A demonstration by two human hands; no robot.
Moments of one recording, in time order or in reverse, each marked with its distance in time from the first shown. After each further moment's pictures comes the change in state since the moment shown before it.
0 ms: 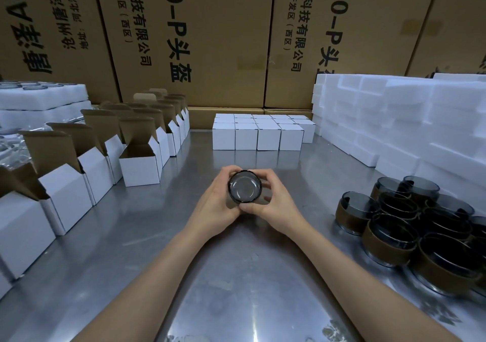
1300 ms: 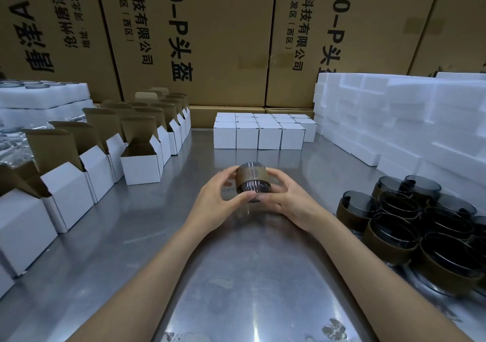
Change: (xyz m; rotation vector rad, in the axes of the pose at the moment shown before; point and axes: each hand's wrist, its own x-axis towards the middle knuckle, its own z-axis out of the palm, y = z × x) left_hand 0.003 0.004 -0.003 -0.079 0.028 -0.108; right_hand 0.006 0.001 -0.030 0.580 -0.231 0.335
